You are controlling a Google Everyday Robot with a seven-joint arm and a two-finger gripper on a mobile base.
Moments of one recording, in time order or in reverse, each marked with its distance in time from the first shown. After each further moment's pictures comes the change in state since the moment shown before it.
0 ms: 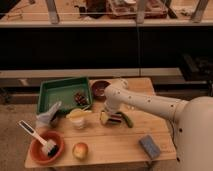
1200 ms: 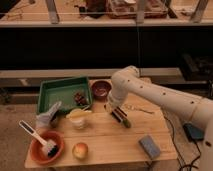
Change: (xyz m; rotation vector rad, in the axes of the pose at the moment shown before) arm -0.008 -0.009 -0.120 0.039 0.058 0.143
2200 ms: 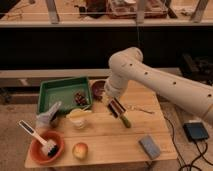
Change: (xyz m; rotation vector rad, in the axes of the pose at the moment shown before) arm 0.007 -0.048 -0.067 0.007 -0.005 0.094
